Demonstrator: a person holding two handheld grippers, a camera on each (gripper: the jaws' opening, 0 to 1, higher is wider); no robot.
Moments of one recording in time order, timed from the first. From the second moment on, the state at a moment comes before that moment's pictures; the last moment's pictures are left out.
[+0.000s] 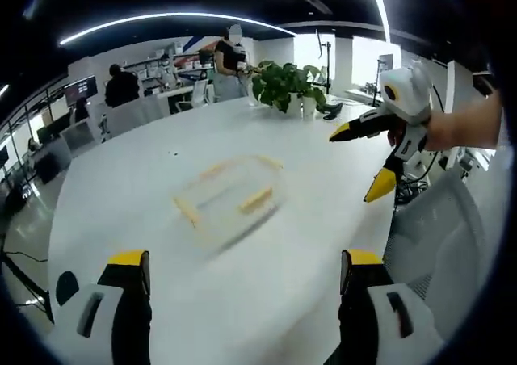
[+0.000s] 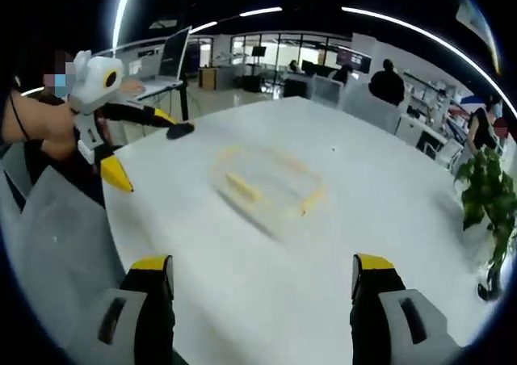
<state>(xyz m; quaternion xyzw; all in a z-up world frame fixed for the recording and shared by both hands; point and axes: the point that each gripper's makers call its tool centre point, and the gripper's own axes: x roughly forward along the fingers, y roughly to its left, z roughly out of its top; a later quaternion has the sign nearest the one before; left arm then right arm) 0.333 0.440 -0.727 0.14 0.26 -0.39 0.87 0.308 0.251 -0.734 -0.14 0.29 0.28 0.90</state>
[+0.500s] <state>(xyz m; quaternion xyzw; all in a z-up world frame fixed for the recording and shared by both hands) 0.307 0.464 -0.734 0.12 0.26 -0.38 0.88 0.282 0.239 -0.736 -0.13 0.28 0.27 0.91</state>
